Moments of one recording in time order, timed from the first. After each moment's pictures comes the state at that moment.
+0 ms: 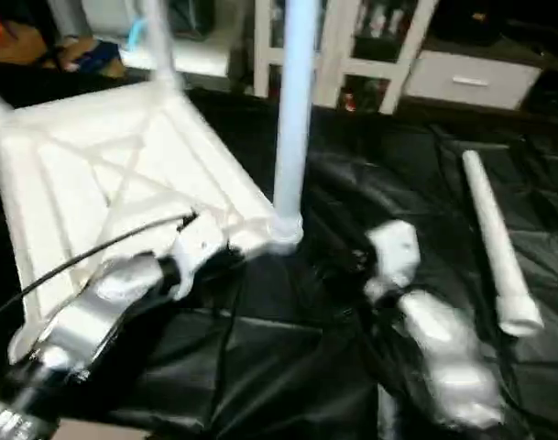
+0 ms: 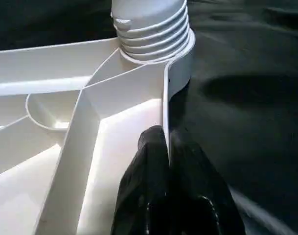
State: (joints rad) left arm -0.34 0.38 -0.35 0.06 0.01 0.30 -0.73; right arm -0.05 -0.48 0.03 0.05 0.43 0.05 0.64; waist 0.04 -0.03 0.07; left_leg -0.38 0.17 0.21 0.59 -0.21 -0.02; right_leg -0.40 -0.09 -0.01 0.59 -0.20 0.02
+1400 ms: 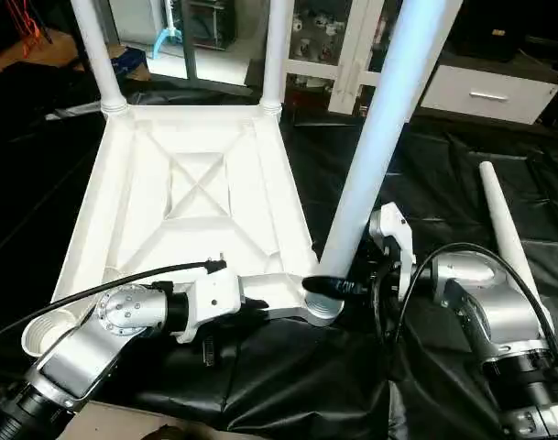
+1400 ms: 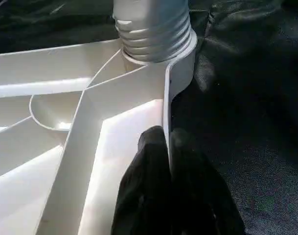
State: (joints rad) left arm -0.28 0.39 -0.47 -0.03 0.04 0.21 -0.89; right arm -0.35 -0.64 0.12 0.23 0.51 0.29 1.25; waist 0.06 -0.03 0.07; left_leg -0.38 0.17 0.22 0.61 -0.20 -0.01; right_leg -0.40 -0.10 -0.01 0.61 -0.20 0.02
